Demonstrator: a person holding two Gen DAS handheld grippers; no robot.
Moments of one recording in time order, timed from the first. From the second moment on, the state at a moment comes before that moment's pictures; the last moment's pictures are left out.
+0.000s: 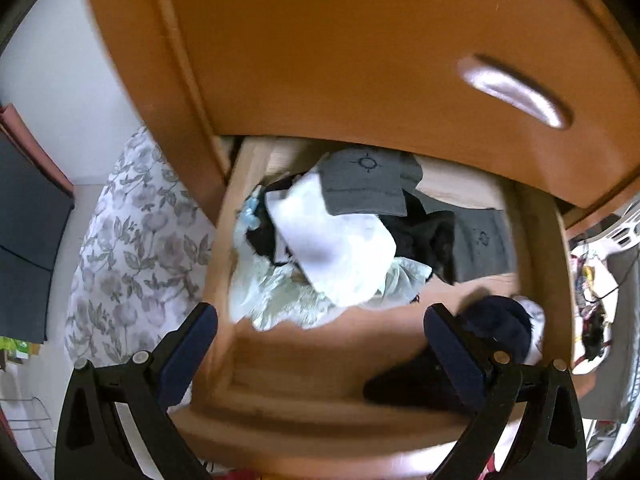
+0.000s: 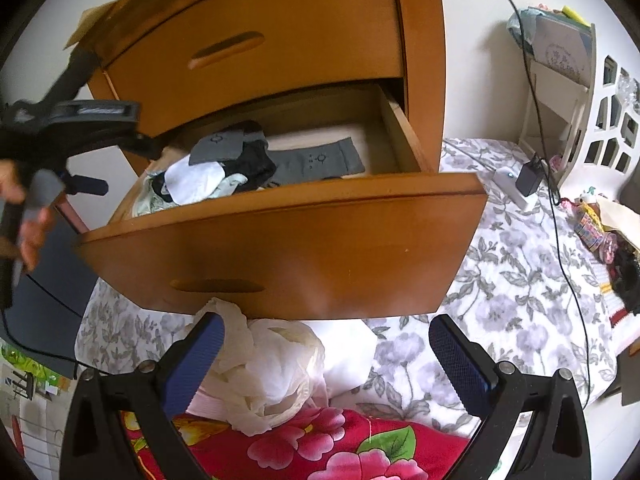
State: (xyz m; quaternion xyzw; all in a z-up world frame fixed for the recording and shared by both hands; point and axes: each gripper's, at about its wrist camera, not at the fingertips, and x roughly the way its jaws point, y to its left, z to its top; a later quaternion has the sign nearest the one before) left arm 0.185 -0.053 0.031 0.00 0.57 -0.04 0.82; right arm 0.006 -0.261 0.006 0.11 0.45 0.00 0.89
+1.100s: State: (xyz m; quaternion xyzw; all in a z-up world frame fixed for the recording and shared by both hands) left arm 0.255 -0.077 -0.030 0.07 0.64 0.00 0.77; right arm 0.015 -0.269 -0.013 0.12 0.46 0.00 0.88
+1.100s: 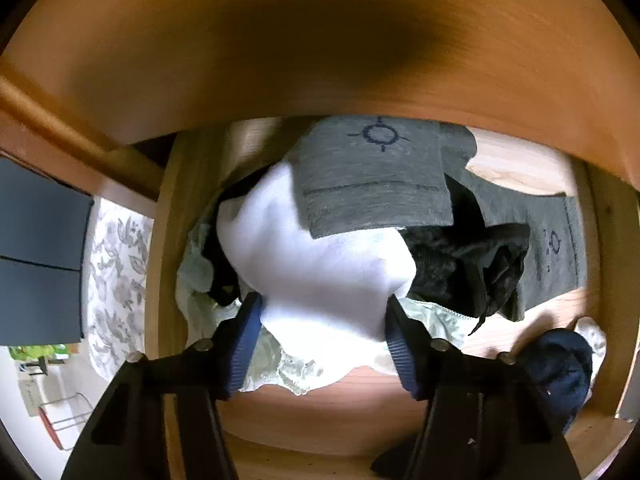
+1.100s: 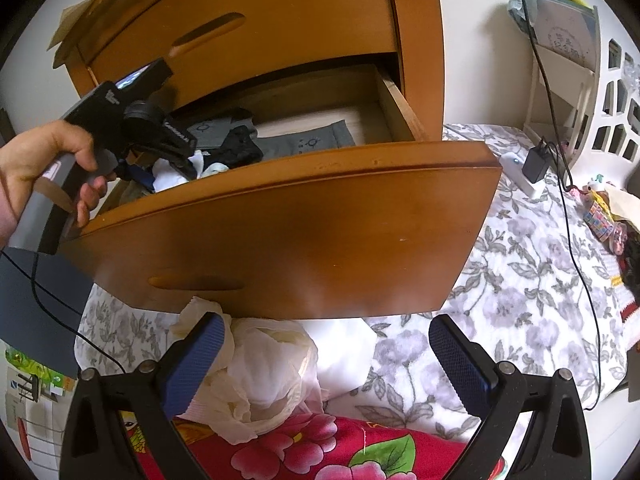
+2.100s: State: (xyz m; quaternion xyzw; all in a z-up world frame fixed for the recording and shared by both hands) left arm 0.183 0.001 0.029 -0.05 0.52 -0.02 0.85; right arm 0.001 -0.256 0.011 0.10 0.44 0.00 0.89
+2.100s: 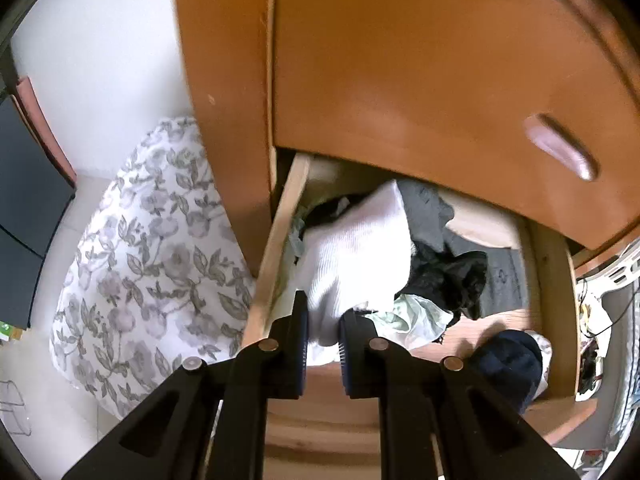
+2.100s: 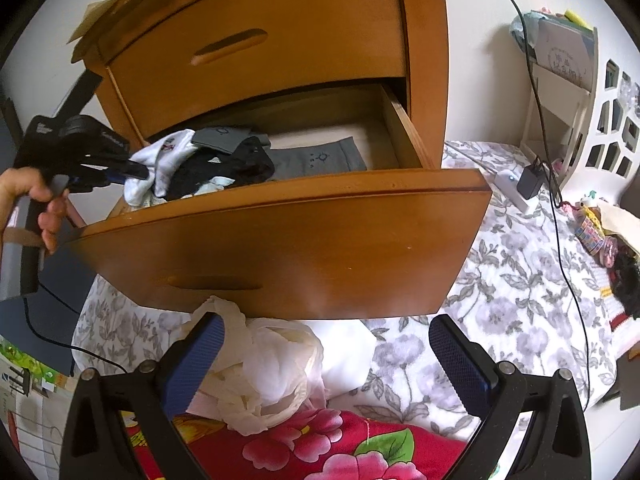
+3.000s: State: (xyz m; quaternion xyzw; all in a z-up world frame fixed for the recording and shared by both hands) left arm -0.001 0.017 0.156 -0.07 0.28 -0.10 0.95; right arm -0.039 -0.225 0.061 0.05 0.39 0.01 0.92
